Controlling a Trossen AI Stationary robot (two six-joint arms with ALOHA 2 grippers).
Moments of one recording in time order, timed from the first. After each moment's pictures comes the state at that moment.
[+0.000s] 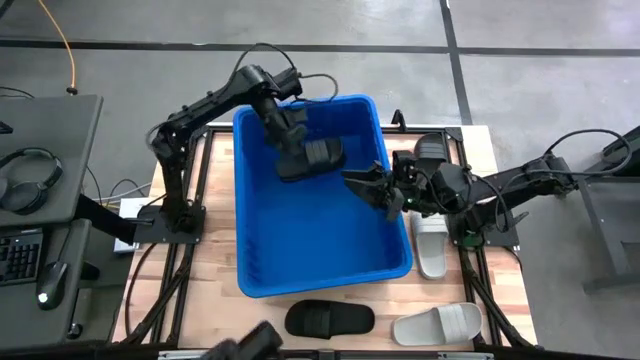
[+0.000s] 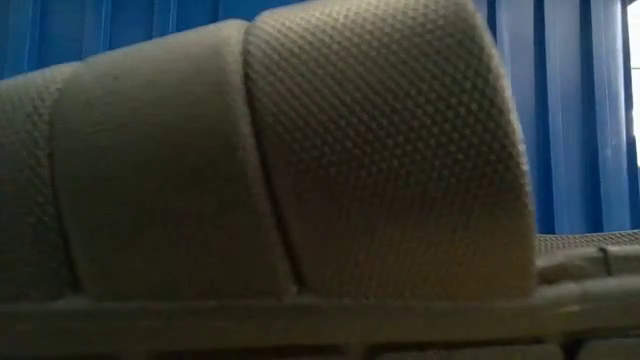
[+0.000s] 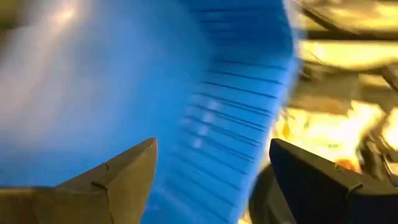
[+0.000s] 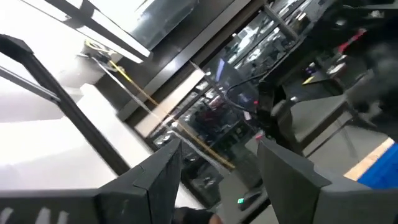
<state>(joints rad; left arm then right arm) 0.71 1.89 2.00 -1.52 0.88 -0.19 0.23 1.27 1.07 0.56 0.33 0.66</state>
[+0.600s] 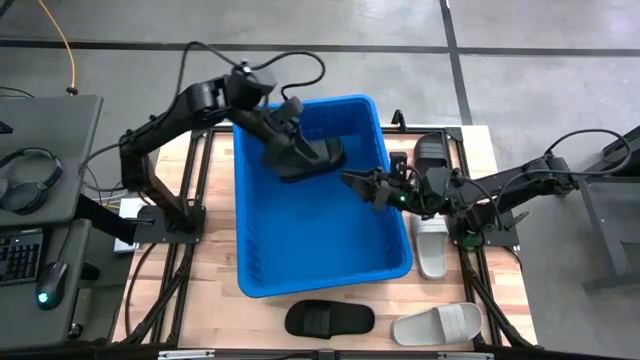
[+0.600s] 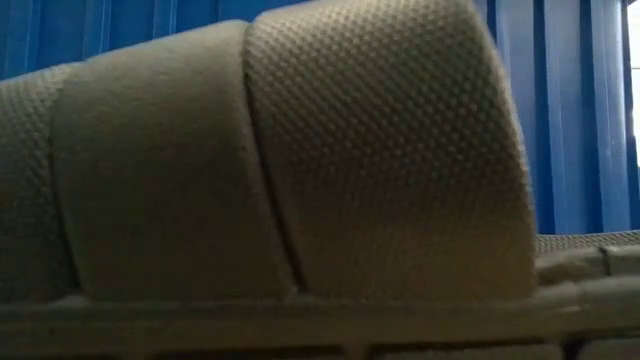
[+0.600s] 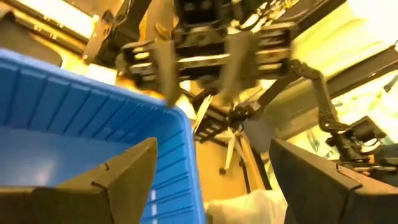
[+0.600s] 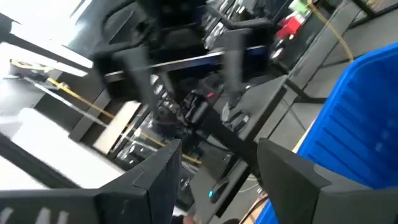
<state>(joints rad) 0.40 1.61 2.05 -0.94 0.68 -0.45 0.24 1.27 1.07 0.38 0.53 0.83</state>
